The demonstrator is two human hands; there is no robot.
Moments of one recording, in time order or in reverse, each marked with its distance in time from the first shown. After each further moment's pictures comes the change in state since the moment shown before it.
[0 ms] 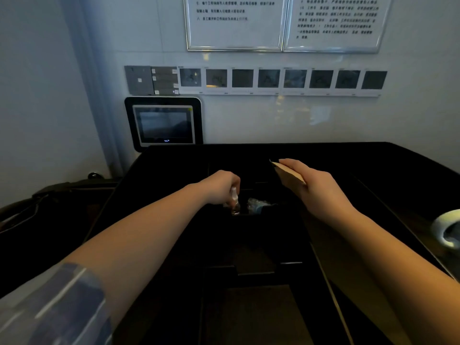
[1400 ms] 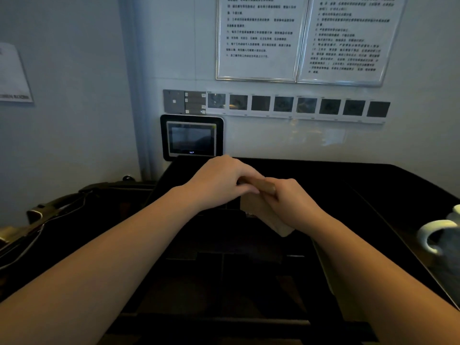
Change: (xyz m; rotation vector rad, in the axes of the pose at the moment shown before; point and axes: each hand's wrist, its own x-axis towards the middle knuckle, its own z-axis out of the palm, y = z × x) left_hand -0.159 0.075 -0.072 0.068 0.432 0.347; right_hand -0.025 -0.131 -0.017 -0.068 -0.189 -0.138
